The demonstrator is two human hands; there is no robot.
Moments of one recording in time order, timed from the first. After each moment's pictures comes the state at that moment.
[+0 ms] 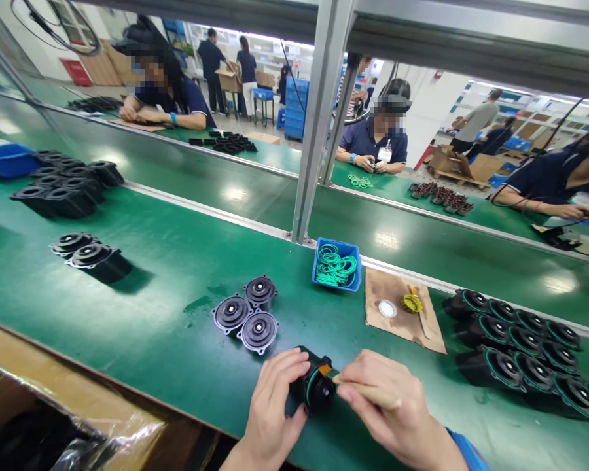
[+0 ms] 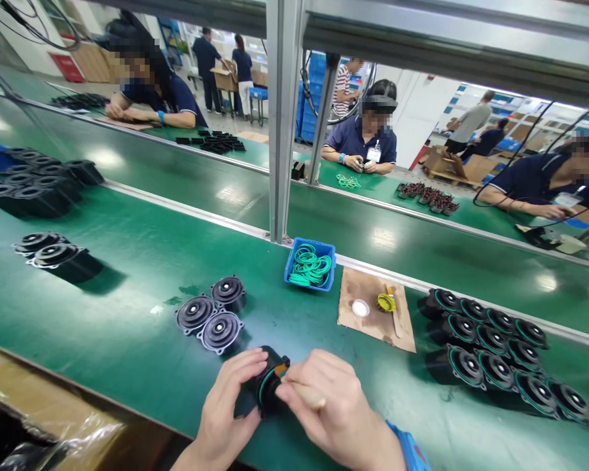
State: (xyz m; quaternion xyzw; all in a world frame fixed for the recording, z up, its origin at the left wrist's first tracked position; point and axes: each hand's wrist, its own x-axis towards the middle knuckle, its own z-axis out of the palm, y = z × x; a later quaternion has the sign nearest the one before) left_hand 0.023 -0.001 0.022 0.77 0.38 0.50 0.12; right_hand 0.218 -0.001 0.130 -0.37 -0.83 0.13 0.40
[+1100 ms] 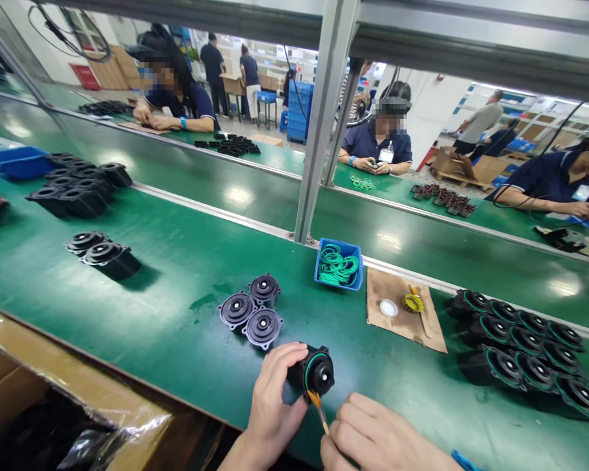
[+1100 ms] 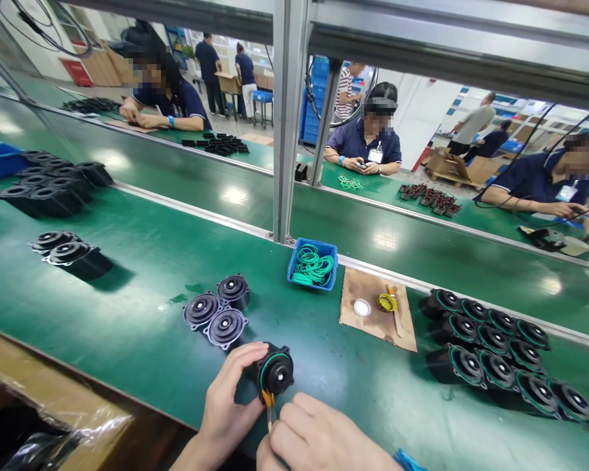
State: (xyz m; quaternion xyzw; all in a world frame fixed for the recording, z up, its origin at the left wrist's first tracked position) left_hand 0.026 0.002 0.030 0.73 0.42 0.51 0.16; right_hand 0.210 -0.029 0.126 -0.22 -0.95 -0.09 0.18
